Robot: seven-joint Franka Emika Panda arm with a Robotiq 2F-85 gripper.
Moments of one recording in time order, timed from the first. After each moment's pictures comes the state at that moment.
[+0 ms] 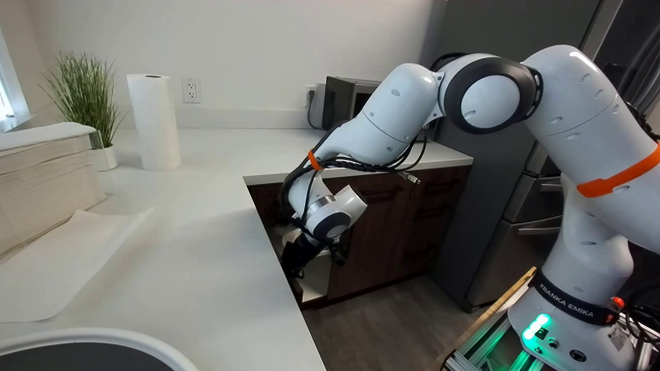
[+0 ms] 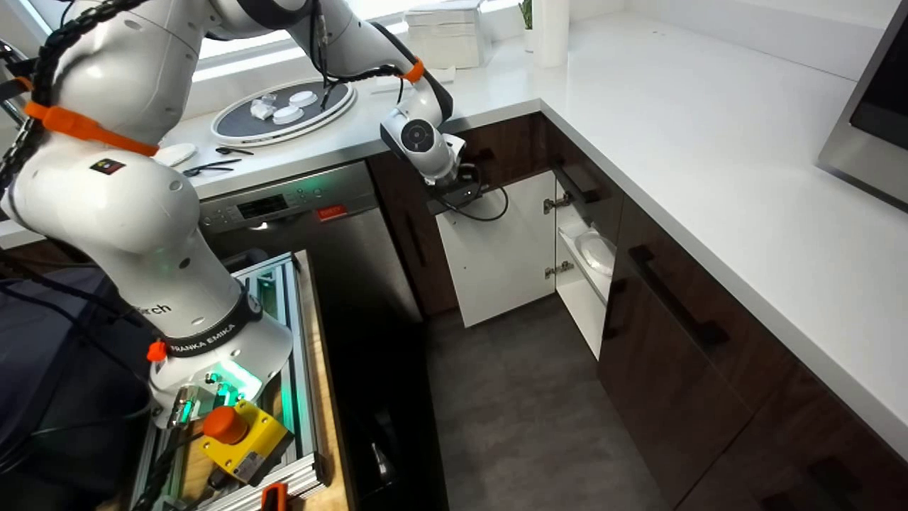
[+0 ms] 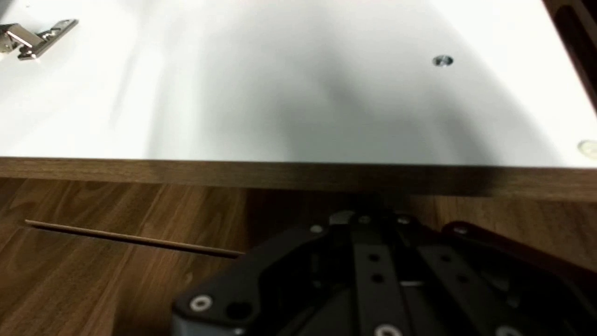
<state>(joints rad) 0.77 0.88 -0.12 -1.82 2.12 2.86 -2.72</state>
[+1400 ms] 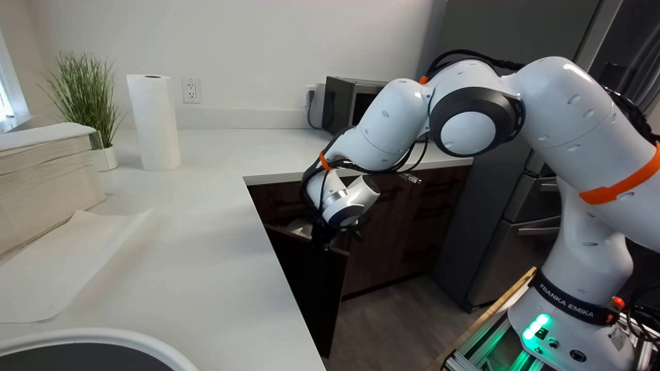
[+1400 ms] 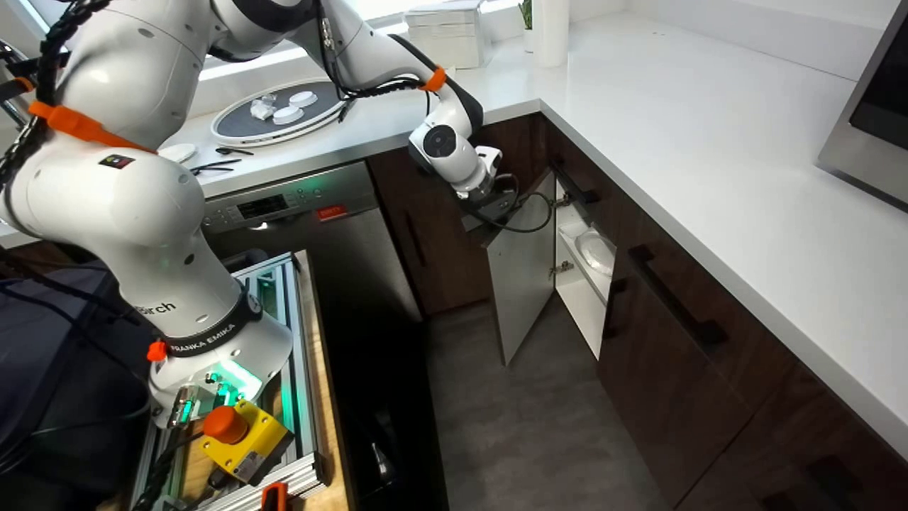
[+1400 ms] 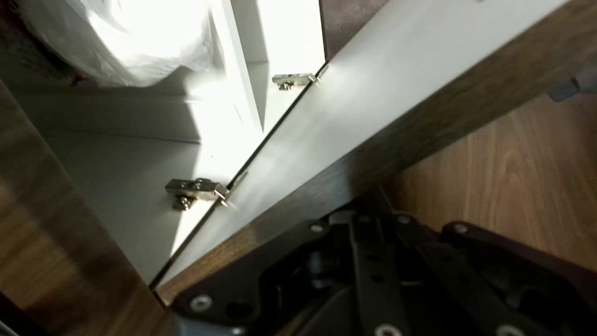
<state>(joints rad) 0.87 0.97 -0.41 -1.83 2.15 2.89 -2.71</state>
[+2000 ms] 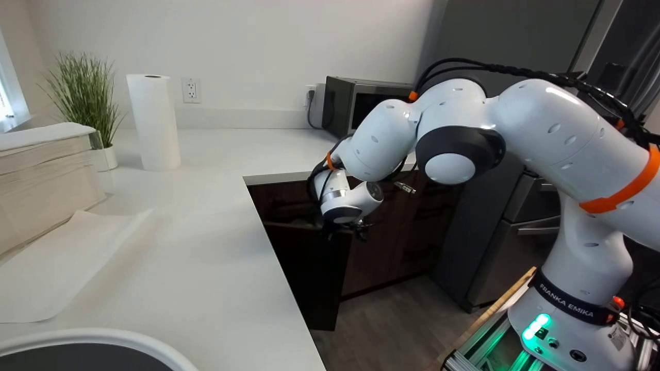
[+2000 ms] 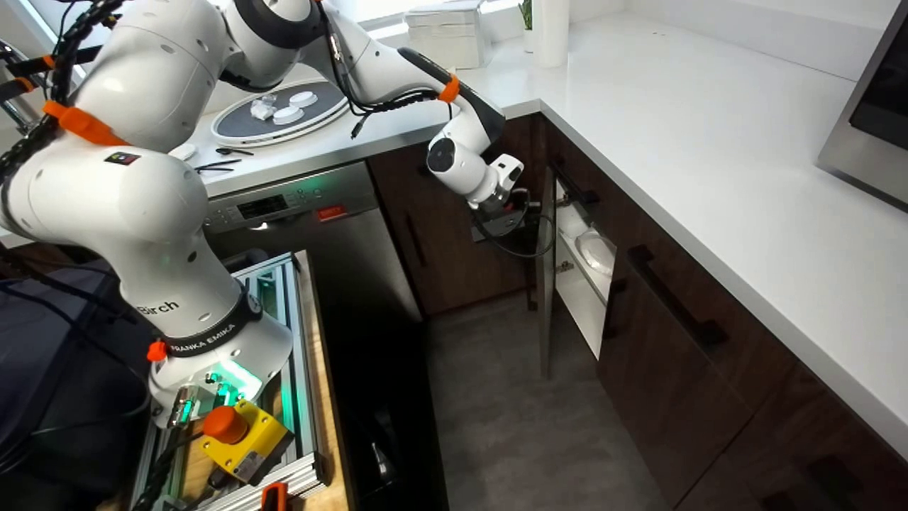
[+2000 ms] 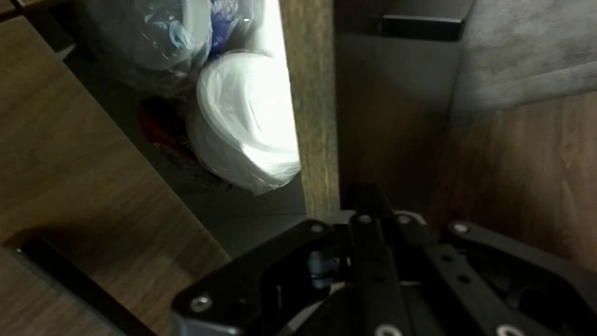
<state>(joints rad) 0.93 1.11 -0.59 -1.73 2.52 2.96 -2.66</state>
